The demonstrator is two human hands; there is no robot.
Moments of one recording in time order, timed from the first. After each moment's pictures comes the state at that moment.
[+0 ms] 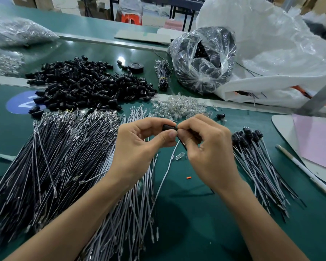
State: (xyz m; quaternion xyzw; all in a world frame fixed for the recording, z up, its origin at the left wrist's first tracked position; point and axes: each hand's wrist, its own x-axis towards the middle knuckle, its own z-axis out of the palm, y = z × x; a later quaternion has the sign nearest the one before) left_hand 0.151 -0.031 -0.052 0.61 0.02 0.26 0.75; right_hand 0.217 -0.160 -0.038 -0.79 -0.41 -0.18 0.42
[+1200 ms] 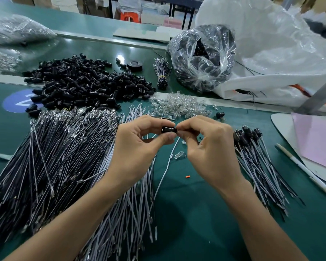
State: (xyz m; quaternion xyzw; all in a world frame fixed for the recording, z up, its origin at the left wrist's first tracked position) left_hand 0.154 -0.028 -0.058 0.69 0.03 0.29 0.66; right_hand 0.219 -0.163 -0.036 -0.81 -0.39 -0.19 0.40
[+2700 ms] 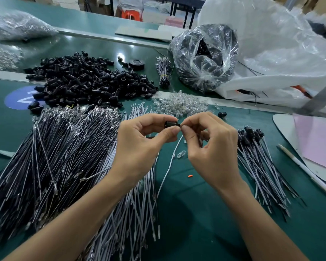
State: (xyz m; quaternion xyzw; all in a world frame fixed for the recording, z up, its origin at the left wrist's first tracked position) left_hand 0.153 -0.031 -0.054 0.64 0.05 0.29 0.71; right_hand 0.216 -0.158 -0.043 -0.79 -0.37 -0.22 0.44
